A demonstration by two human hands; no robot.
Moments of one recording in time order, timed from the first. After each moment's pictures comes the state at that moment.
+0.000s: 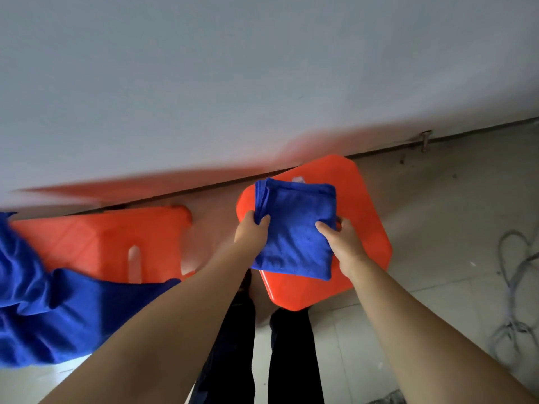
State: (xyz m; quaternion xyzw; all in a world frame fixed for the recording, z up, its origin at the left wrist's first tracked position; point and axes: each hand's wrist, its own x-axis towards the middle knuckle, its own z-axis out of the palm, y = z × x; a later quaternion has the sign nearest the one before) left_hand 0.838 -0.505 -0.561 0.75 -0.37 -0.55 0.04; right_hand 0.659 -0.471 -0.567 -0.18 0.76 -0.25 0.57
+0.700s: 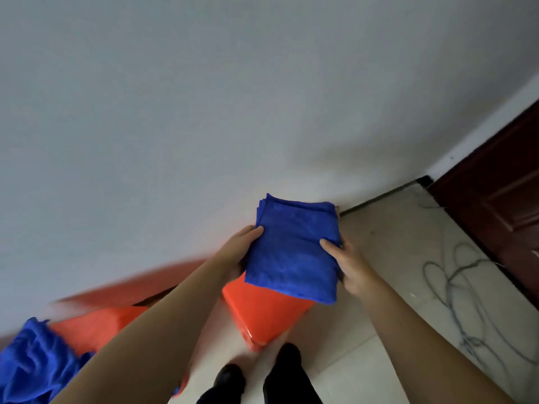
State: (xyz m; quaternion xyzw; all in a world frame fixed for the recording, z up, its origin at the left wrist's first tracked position) left_hand 0.803 -0.506 -0.271 0.51 -0.33 -0.77 0.18; right_hand 0.595 -0.414 -0.279 -0.20 0.61 -0.49 0.59
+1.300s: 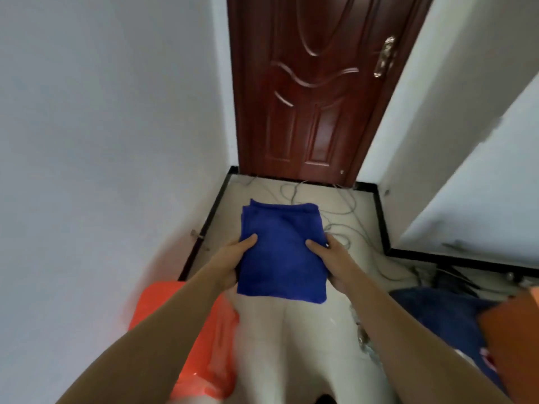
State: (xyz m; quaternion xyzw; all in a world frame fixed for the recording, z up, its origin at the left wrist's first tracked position) left_hand 0.689 -0.301 -0.174 0.24 -0.53 -0.81 -0.10; right_hand 0.623 -0.094 -0.187 0.02 0.65 -0.71 0.26
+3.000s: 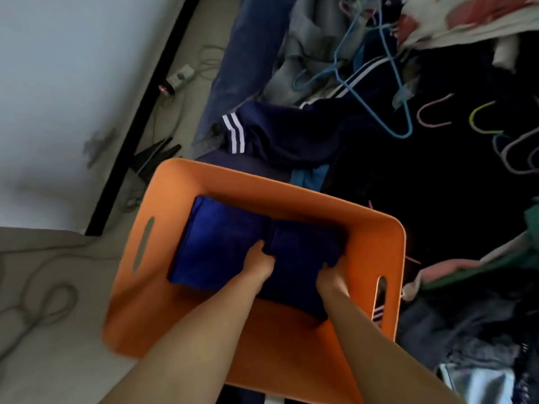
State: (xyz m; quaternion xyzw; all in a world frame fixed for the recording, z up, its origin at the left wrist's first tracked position) left_hand 0.525 0.553 -0.509 -0.15 -0.76 -0.20 -0.60; right_hand 0.671 0.578 -0.484 0.83 0.35 -0.44 -0.02
